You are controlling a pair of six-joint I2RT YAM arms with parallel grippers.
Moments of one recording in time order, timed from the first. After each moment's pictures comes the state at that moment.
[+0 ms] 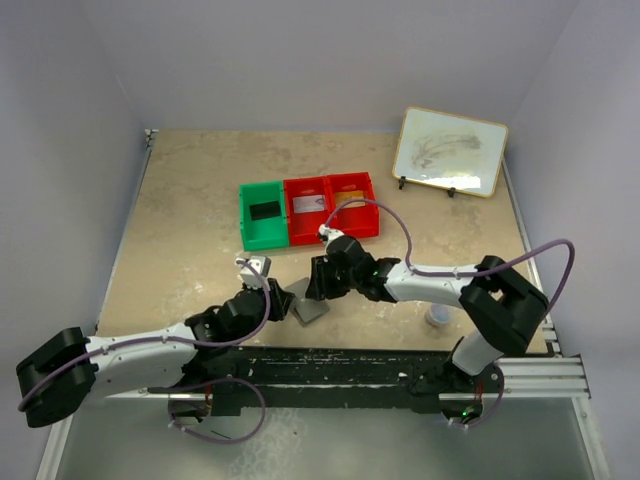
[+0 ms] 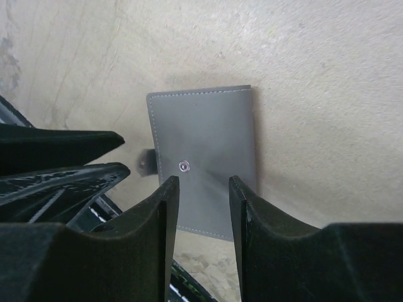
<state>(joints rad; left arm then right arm) -1.02 0.94 0.17 0.32 -0.43 -0.67 0.91 1.57 0.79 0.00 -0.08 0.67</state>
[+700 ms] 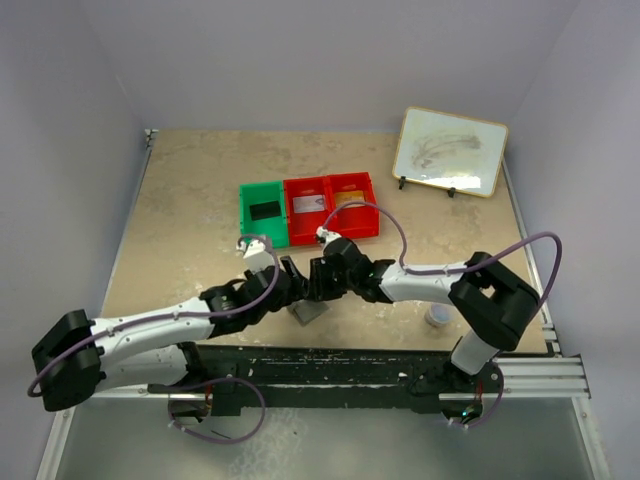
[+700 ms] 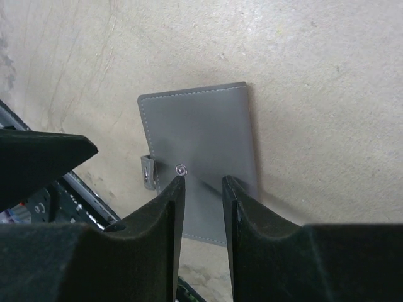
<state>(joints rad) -1.02 1.02 0.46 -0.12 -0.50 -1.11 0.92 1.65 0.80 0.05 -0.12 0.67</state>
